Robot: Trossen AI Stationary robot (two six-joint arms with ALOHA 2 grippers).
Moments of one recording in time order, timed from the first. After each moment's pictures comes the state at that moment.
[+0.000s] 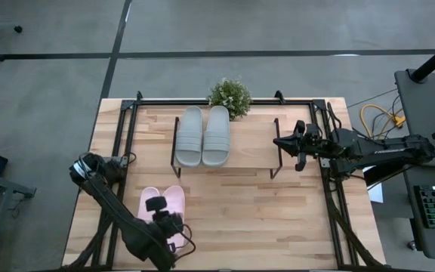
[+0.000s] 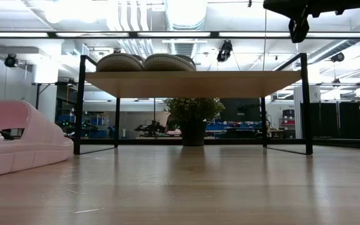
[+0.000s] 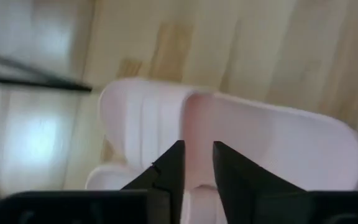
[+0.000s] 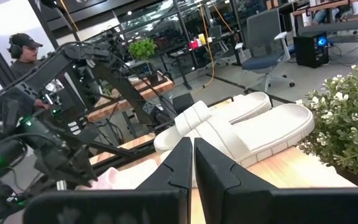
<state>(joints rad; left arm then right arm) -0.82 1.85 1.57 -1.36 -0.41 -1.06 0.06 0.60 0.49 0.12 0.22 0.35</state>
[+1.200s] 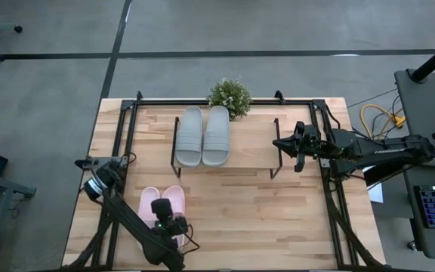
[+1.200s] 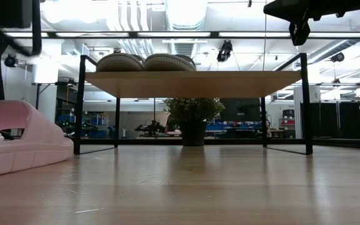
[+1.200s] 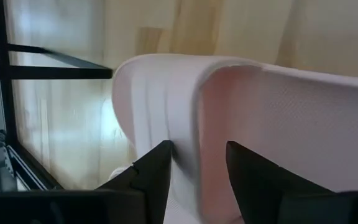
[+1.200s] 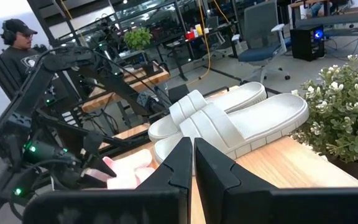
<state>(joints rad) -0.82 2.07 1.53 -1.43 -0.45 -1.07 0.06 0.60 0.49 0.08 0.23 0.34</state>
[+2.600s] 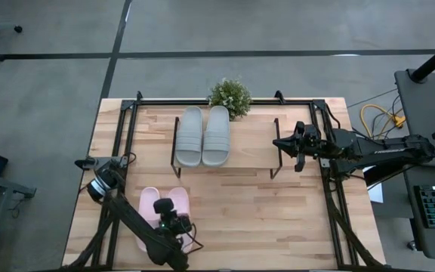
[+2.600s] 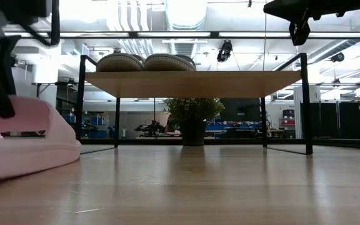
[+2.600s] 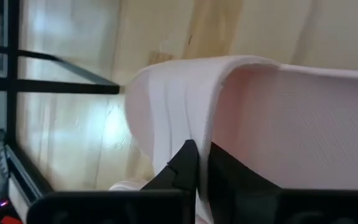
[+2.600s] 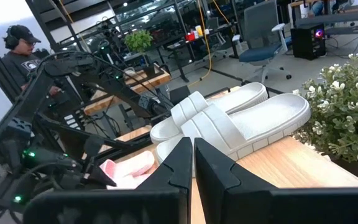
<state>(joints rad) -0.80 2.09 1.58 -1.44 -0.51 -1.13 0.06 0.60 0.49 0.09 0.23 0.36</state>
